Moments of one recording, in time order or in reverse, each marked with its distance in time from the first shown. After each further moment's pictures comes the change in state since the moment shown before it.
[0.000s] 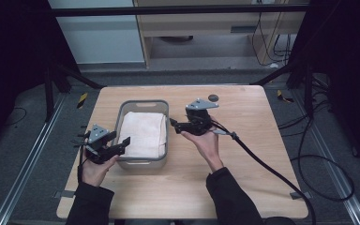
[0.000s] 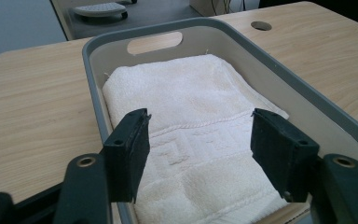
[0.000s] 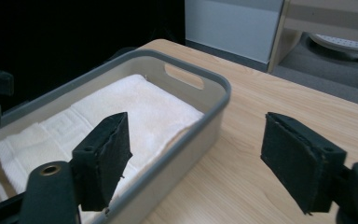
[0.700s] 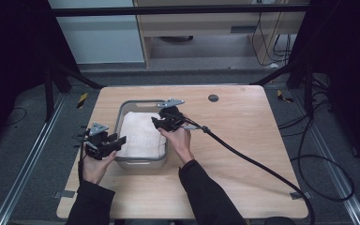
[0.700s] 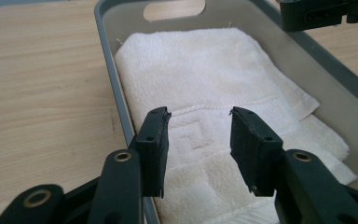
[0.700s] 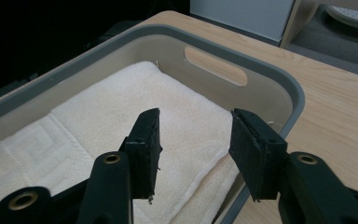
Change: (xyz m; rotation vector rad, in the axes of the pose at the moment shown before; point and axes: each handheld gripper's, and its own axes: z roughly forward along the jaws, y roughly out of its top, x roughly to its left) left arm 0.017 0.001 0.014 0.107 0.024 -0.078; right arm 0.035 0.005 0.093 0.113 -0.008 -0.004
